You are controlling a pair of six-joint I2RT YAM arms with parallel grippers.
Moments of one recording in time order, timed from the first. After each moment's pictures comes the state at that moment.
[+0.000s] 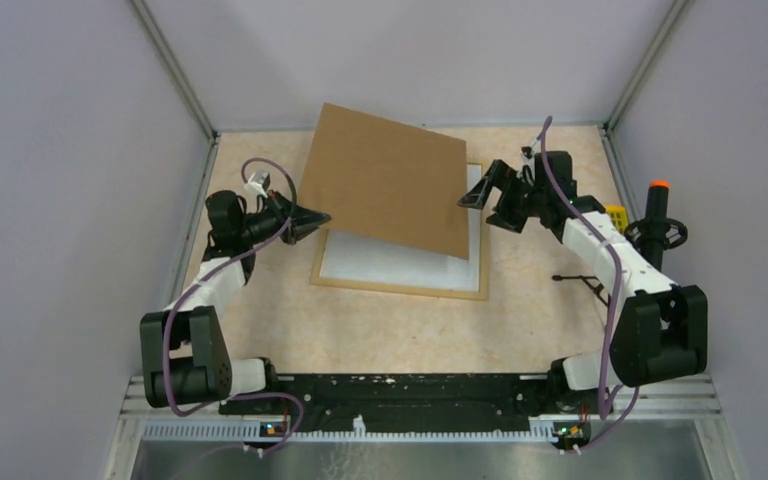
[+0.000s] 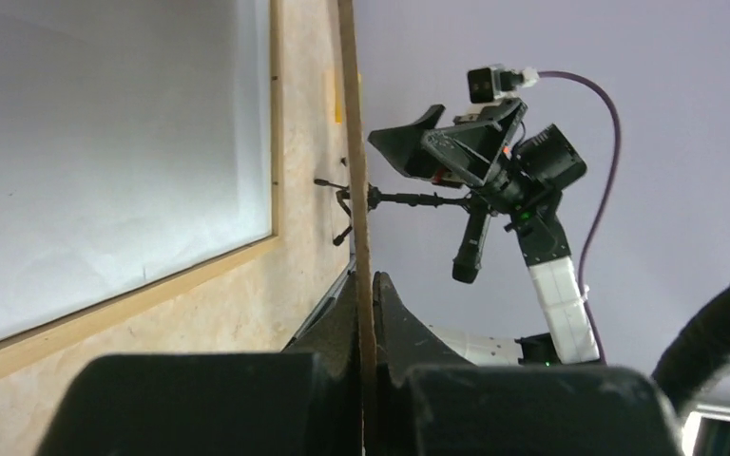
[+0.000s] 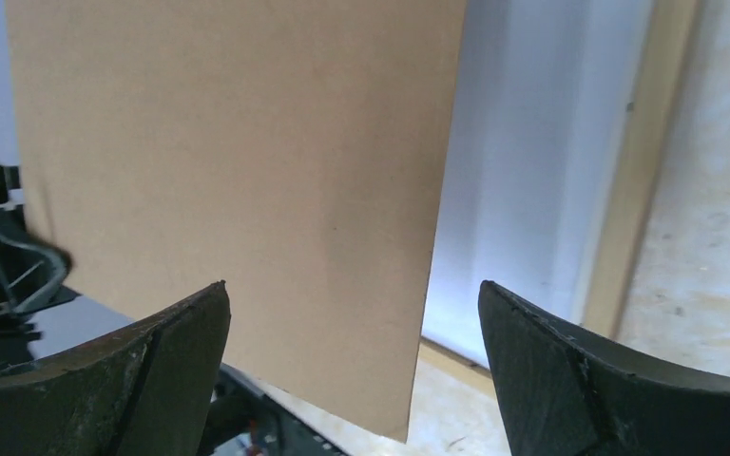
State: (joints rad) left arm 0.11 1.32 0.67 0.33 1.07 -1.16; right arm 0.19 1.40 1.05 -0.37 -0.42 0.64
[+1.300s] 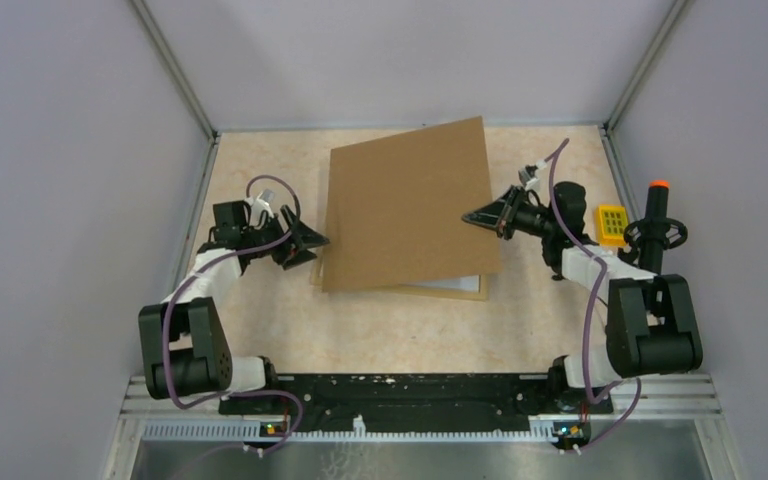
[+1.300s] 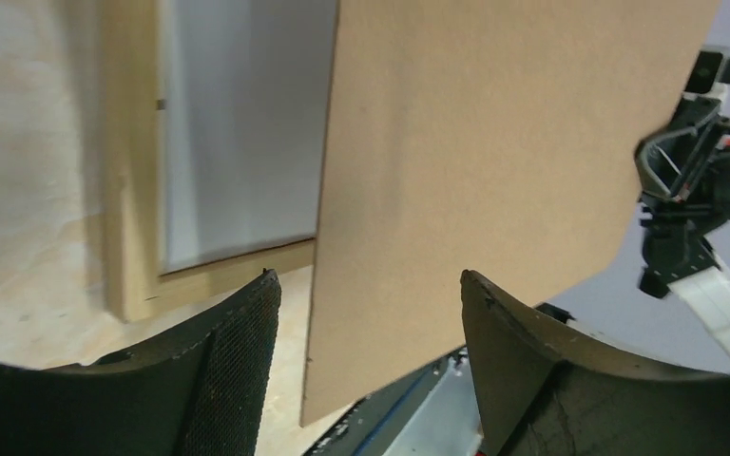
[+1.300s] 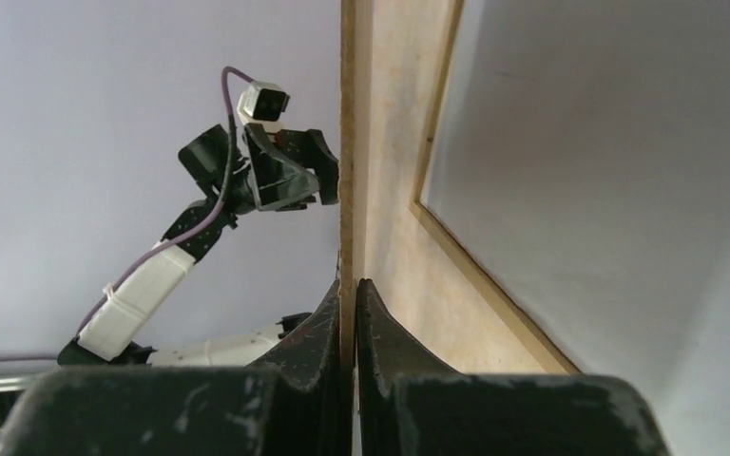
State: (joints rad) left arm 0.15 1.35 0.74 -0.21 0.93 -0.58; right arm 0.09 1.43 0.69 0.53 -0.94 1.10
